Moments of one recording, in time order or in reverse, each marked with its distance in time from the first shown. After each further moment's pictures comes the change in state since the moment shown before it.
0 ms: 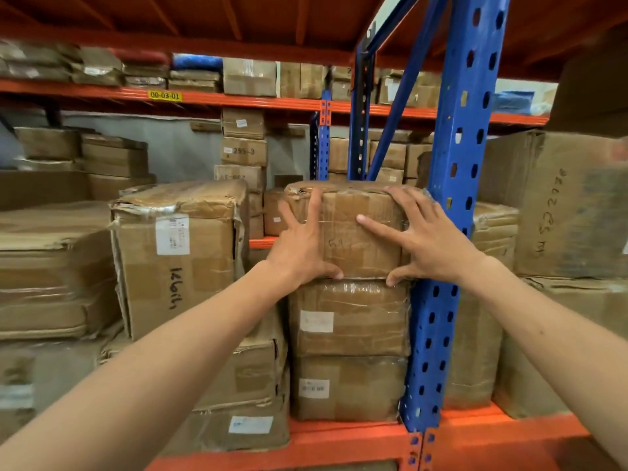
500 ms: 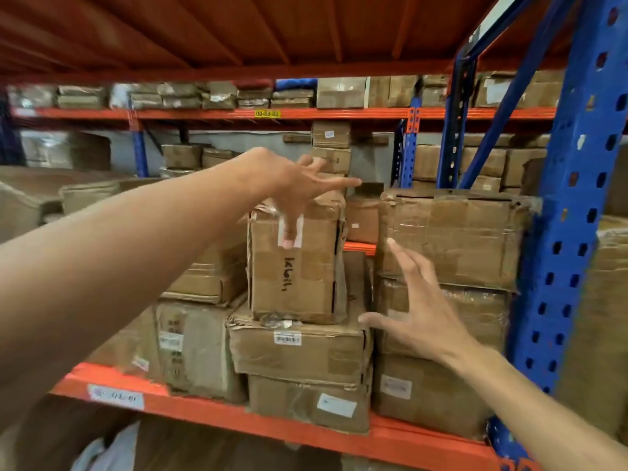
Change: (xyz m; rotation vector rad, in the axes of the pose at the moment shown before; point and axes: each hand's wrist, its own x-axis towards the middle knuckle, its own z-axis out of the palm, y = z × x) left_hand -0.008 -0.060 -0.200 0.865 -0.463 0.097; right_hand 0.004 -0.181 -0.008 1.006 0.133 0.238
